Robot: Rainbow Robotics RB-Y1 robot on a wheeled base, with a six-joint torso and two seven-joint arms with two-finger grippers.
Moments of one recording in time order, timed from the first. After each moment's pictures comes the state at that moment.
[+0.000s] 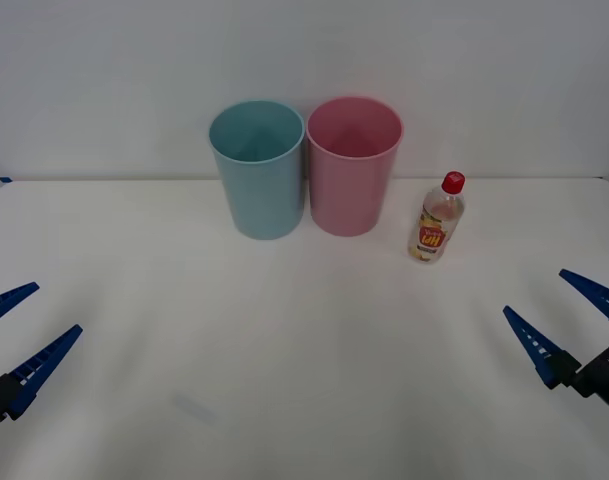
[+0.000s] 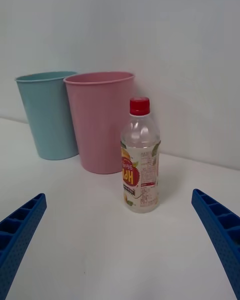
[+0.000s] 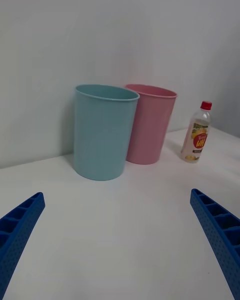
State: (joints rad) right arm 0.35 -0.39 -0.34 -1.70 0.96 -0.93 0.19; left arm 0.35 0.40 0.52 -1.66 -0.96 -1.22 0.00
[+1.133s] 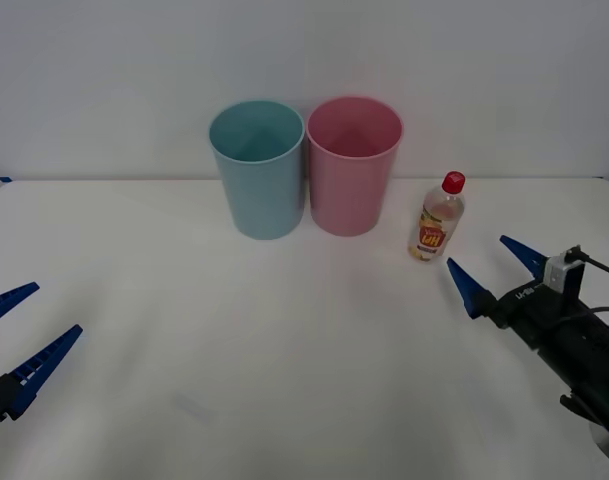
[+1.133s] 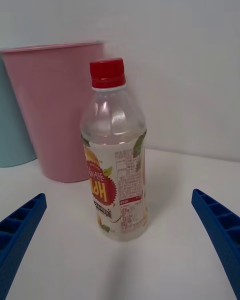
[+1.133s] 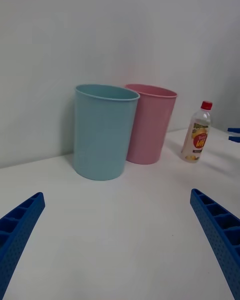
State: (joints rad) right arm 0.00 -0.31 -0.21 -1.35 1.03 -0.73 0.30; left arm 0.35 0.40 0.52 -1.66 -0.96 -1.22 0.00
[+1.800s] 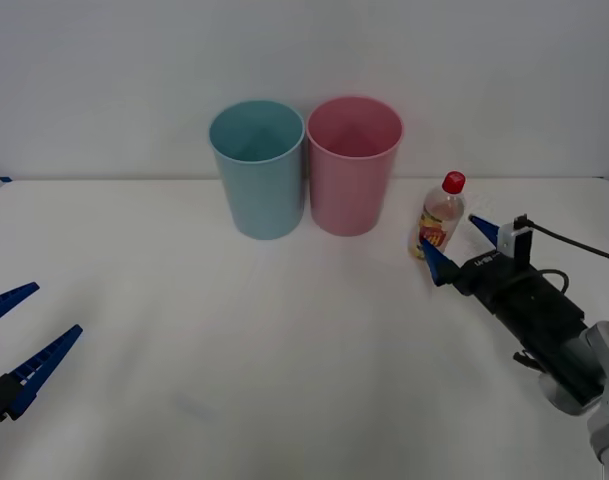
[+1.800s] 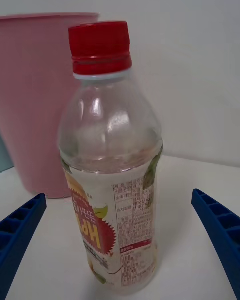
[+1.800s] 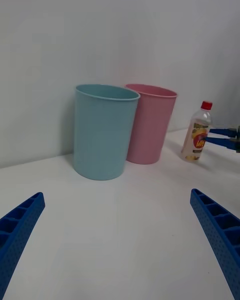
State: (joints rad) right arm -0.24 -0.26 -0.19 -1.09 1.07 -0.66 0.37; left arm 0.35 0.40 0.52 -1.66 -0.96 -1.22 0.00
